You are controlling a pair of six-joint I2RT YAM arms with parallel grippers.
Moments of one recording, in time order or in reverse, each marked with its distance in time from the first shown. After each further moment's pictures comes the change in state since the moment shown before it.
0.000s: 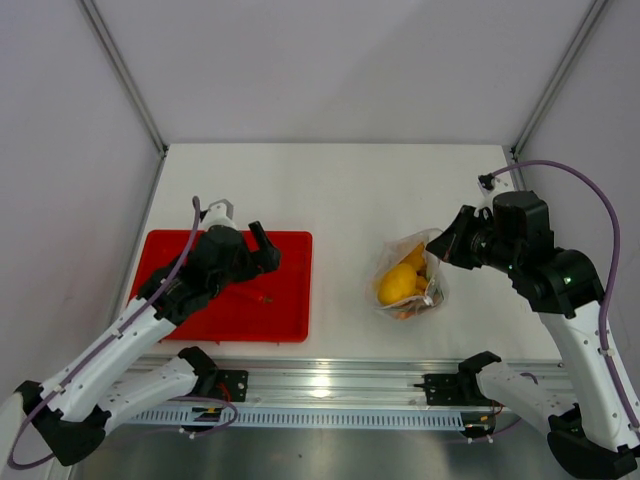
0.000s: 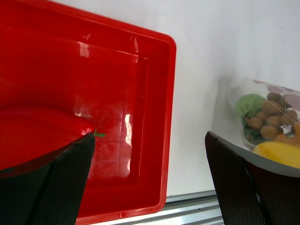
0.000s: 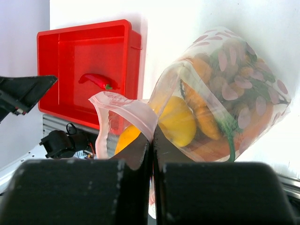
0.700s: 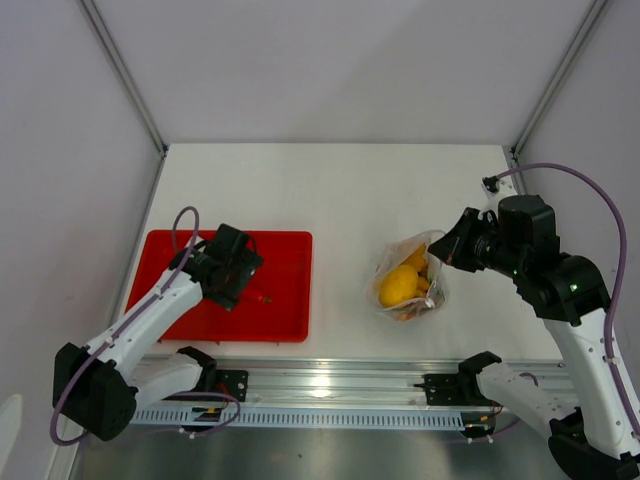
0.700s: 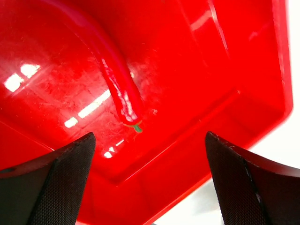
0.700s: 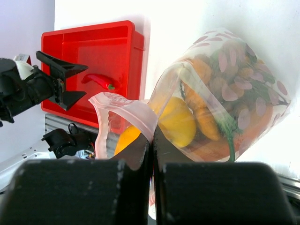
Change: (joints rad) left arm 0.252 0.225 -0.127 -0.156 0.066 -0.636; right arm -0.001 -0.026 0.000 -0.005 -0.005 0.000
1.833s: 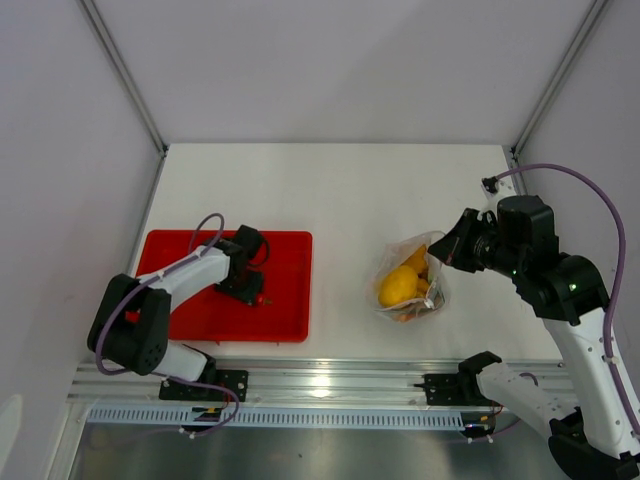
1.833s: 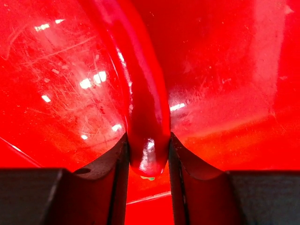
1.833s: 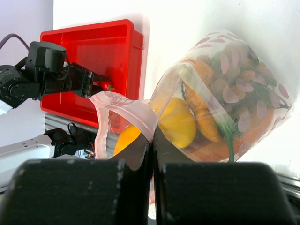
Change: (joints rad) left arm 0.063 0.389 -0.028 0.086 0.123 -0.188; right arm 0.000 -0.001 -0.004 -0.003 0.000 0.001
